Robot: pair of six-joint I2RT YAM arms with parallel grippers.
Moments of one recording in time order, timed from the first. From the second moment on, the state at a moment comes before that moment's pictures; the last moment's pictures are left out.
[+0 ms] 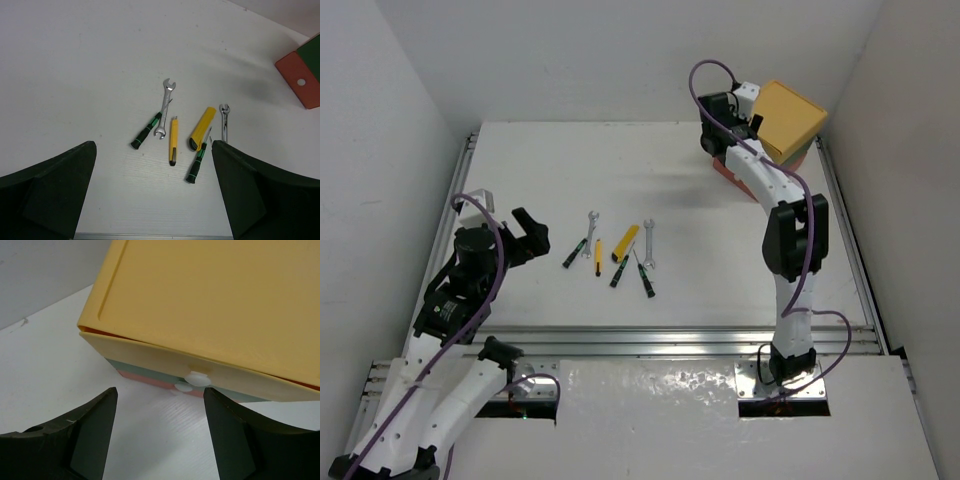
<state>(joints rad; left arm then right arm) -0.29 0.60 0.80 -0.61 -0.29 -0.49 0.30 2.13 1.92 -0.45 0.80 0.46</state>
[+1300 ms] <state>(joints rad) -0.29 0.59 0.80 -0.61 -0.28 -0.49 0.28 2.16 1.92 -0.38 0.96 0.39</state>
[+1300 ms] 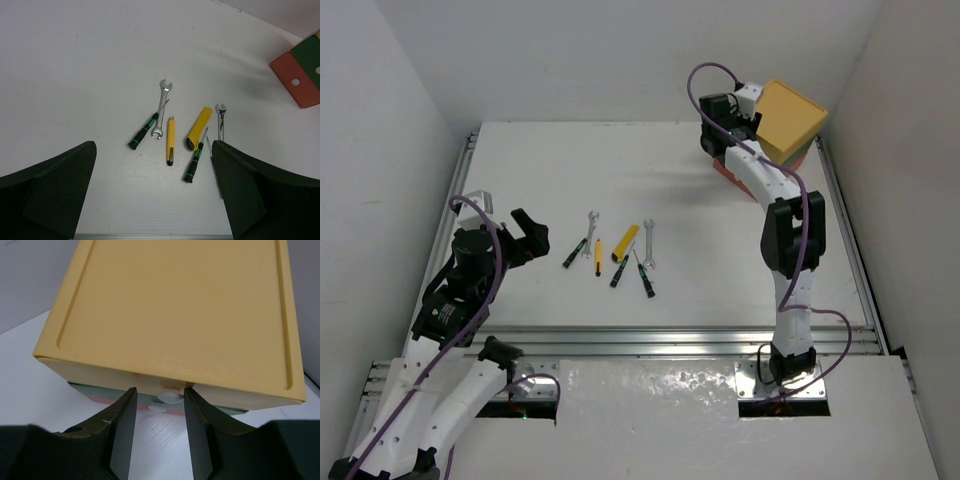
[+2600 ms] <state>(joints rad) -0.34 0.56 0.80 -0.61 -0.28 -0.49 0.28 2.23 1.95 -0.37 1.04 0.42</state>
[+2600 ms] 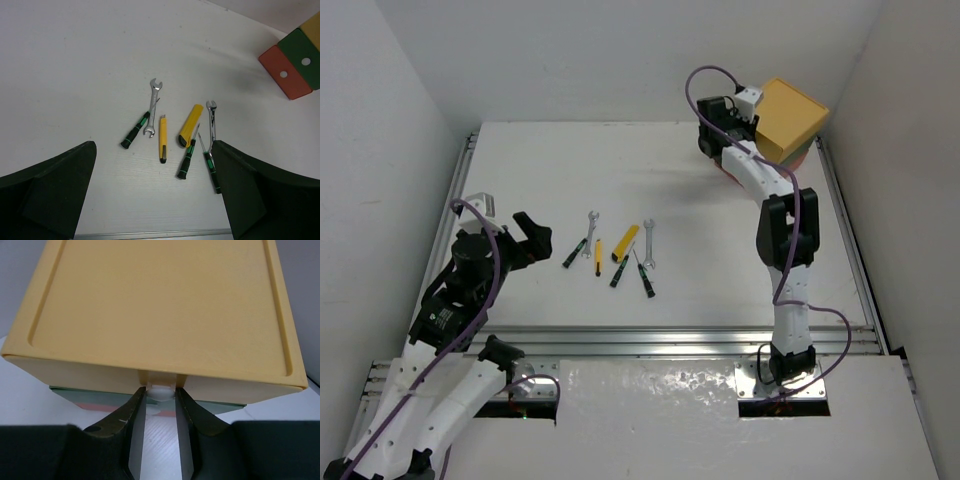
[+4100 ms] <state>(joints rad) -0.37 0.55 0.80 -0.61 -0.29 -0.49 0.28 2.29 2.02 -0.36 1.07 0.37</state>
